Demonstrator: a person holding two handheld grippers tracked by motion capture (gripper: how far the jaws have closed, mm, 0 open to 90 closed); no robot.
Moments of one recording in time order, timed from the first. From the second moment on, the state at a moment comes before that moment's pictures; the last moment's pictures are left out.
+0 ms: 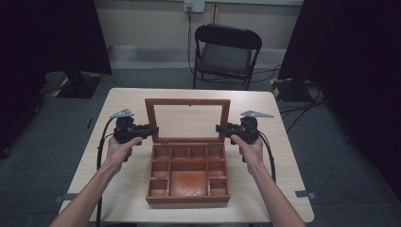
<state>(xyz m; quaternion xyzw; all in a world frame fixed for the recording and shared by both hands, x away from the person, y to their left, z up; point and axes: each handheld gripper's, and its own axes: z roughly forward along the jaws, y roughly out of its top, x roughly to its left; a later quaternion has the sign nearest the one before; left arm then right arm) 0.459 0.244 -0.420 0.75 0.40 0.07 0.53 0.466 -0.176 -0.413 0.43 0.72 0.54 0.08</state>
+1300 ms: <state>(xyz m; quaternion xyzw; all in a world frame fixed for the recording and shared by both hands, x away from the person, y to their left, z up) 0.432 0.247 -0.412 0.77 0.39 0.08 0.50 0.436 -0.178 -0.406 0.43 0.72 0.54 0.07</state>
